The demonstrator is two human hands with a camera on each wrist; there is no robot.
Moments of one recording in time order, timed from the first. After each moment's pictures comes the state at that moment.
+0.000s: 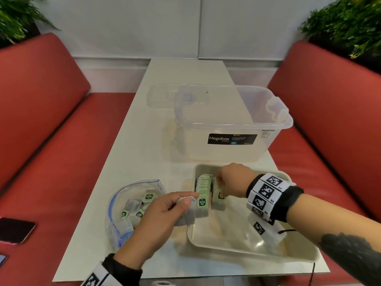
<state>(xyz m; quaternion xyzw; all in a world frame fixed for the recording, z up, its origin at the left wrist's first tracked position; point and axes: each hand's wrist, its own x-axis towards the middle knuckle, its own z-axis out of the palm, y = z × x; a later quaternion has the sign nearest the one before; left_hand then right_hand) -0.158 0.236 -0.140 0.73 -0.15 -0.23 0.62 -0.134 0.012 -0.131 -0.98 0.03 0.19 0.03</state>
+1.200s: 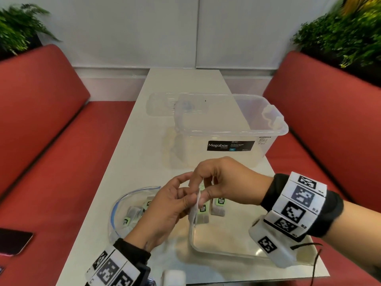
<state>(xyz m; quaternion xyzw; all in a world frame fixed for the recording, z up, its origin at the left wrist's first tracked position) -0.140 0.220 -0.121 0.55 -0.13 -0.31 0.76 -0.167 0.055 -0.050 -0.91 -0.17 0.07 0.38</state>
